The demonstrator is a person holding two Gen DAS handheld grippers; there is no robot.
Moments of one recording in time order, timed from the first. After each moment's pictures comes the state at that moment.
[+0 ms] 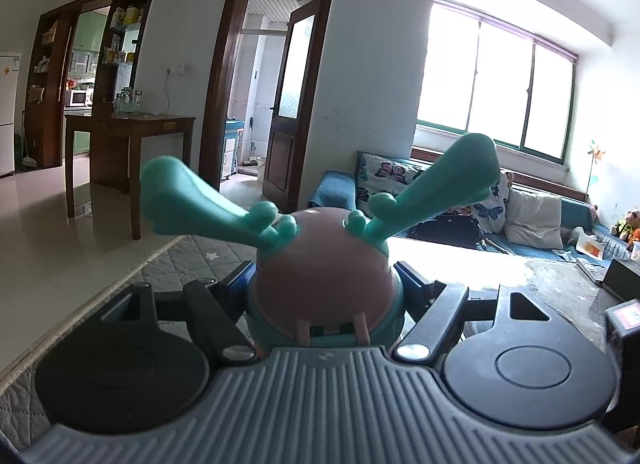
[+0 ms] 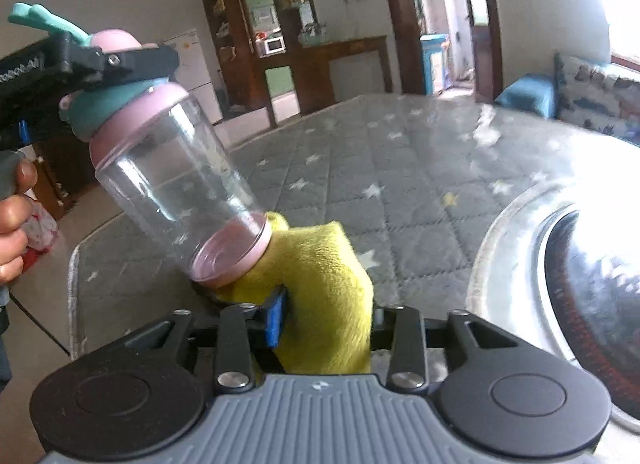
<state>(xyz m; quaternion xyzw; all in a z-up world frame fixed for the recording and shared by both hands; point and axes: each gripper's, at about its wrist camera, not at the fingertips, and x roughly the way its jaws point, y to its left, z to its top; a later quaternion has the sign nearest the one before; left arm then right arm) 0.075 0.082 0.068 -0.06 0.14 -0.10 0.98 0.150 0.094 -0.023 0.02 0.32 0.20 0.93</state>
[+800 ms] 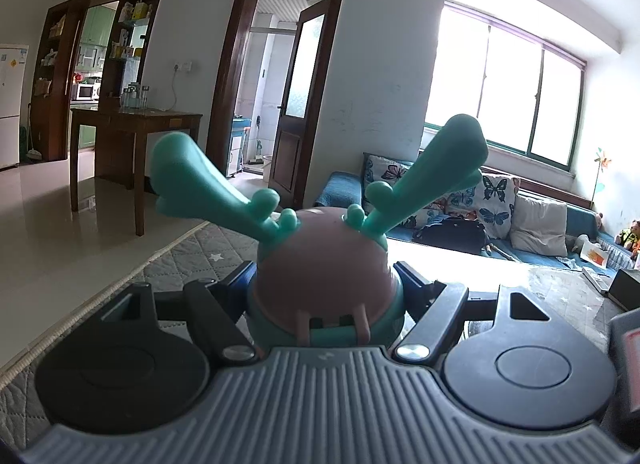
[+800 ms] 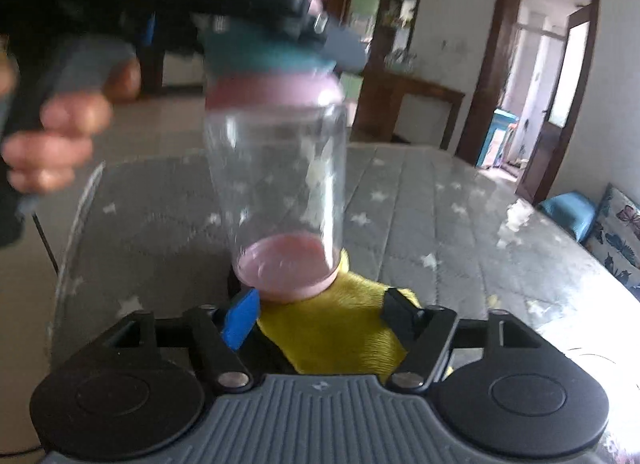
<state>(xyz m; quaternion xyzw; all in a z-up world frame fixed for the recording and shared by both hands) 0.086 0.092 0.061 -0.07 0.14 -0.09 0.98 0.164 0.183 -0.024 -0.19 0.27 0.26 0.91</state>
